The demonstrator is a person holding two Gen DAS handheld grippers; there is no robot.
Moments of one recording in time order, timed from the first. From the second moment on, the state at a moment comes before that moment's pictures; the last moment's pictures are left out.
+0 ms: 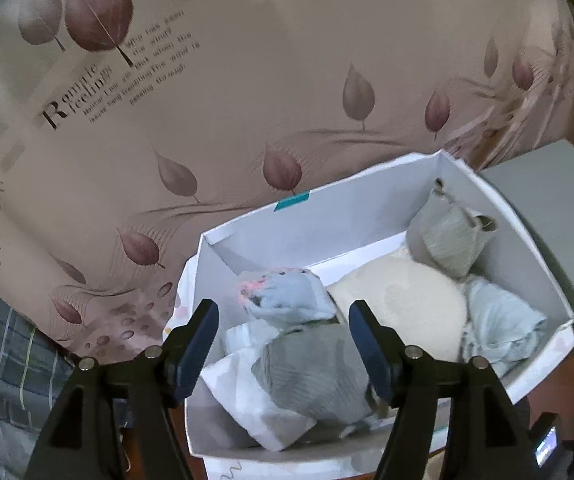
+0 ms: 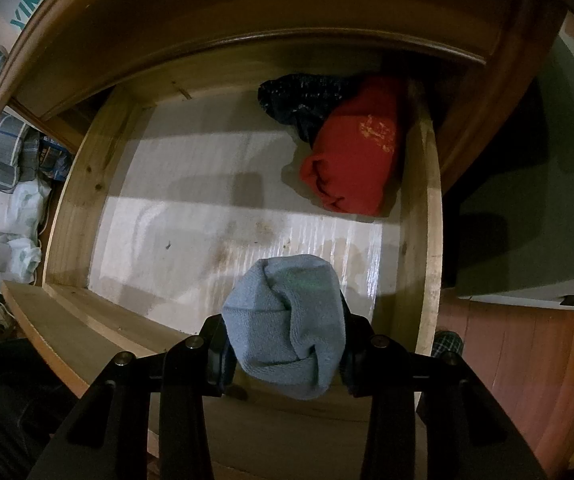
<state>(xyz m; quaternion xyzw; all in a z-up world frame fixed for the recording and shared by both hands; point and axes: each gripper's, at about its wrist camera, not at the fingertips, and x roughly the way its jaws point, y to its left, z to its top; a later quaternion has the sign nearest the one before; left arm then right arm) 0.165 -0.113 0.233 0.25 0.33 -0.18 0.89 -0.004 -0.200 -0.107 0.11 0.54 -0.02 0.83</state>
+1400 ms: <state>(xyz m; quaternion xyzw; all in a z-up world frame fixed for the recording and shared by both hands) 0.042 0.019 0.031 0.15 0.42 -0.08 0.89 -0.032 -0.189 0.014 0.07 0.43 0.01 0.90</state>
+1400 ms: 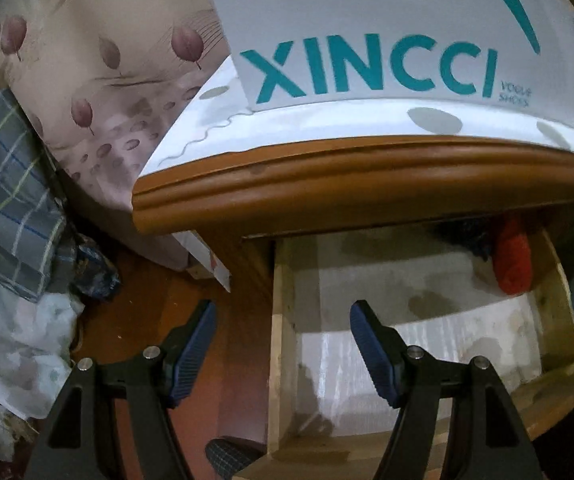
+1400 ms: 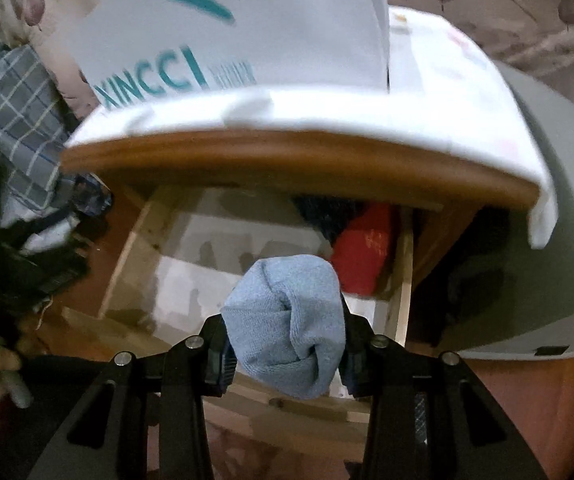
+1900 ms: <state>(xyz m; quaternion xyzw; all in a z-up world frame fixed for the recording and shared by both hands) 0.046 0.039 0.038 0.11 0.43 -0.06 0.89 -0.007 -0.153 0.204 0.00 0.31 0.02 0.95</state>
